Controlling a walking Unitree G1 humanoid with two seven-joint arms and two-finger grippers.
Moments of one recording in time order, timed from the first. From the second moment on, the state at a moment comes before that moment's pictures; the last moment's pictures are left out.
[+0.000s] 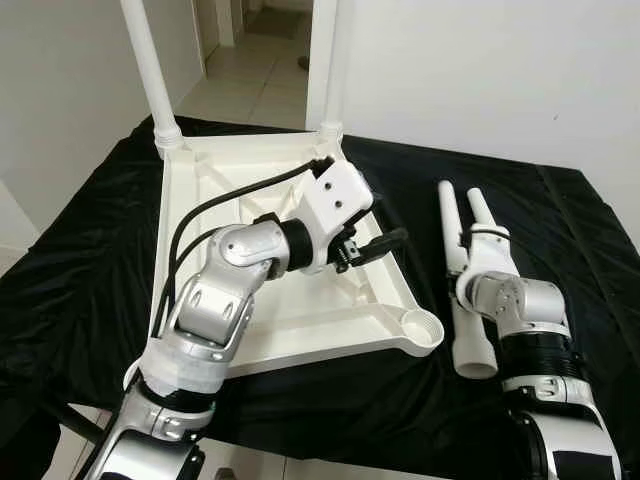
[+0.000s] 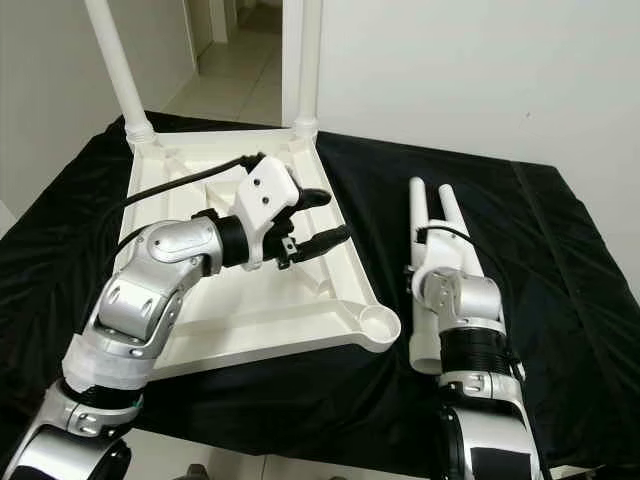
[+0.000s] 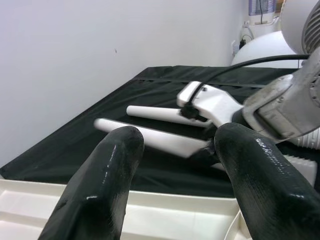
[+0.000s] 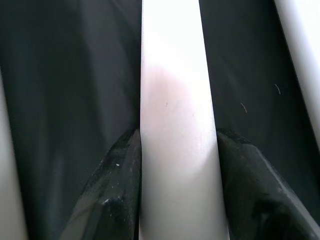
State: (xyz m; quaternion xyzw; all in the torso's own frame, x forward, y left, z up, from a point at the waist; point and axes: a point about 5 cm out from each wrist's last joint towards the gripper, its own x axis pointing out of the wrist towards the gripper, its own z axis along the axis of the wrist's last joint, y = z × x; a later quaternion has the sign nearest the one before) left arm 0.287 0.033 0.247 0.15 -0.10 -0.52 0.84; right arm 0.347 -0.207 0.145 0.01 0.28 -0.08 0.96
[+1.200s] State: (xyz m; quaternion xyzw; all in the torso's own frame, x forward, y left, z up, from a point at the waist) left arm 0.329 0.057 0.261 -0.07 -0.04 -0.41 0.91; right arm 0.337 -0.154 0.220 0.03 -0.16 0.14 0.98
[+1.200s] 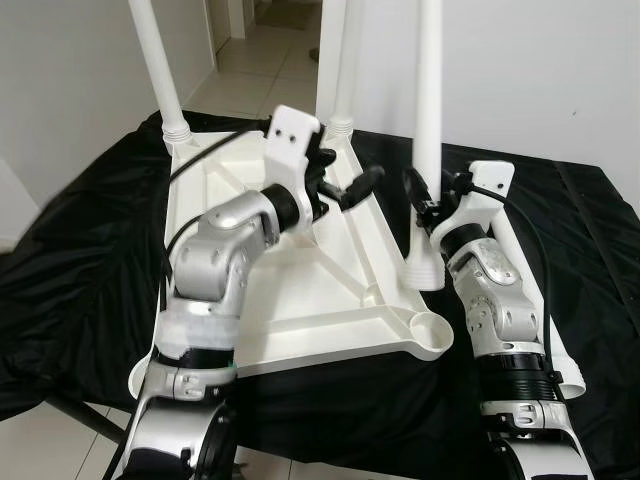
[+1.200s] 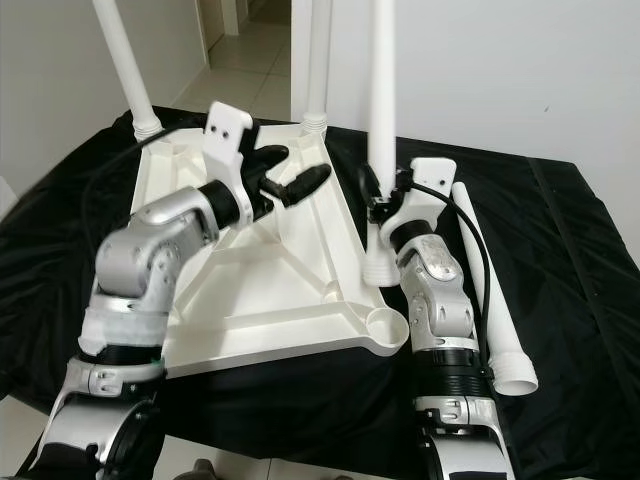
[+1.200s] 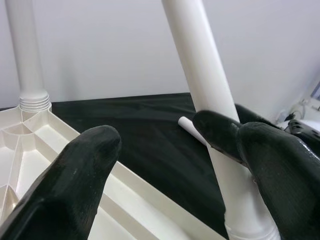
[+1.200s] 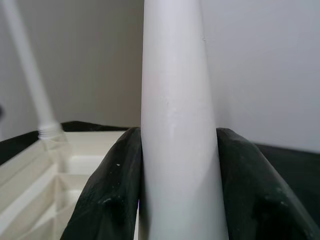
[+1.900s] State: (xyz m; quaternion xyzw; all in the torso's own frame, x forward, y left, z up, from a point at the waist) left arm 0.332 0.051 0.297 -0.23 -0.02 -0.47 0.85; right arm 0.324 -0.142 0.226 -0.01 -0.23 0.25 0.94
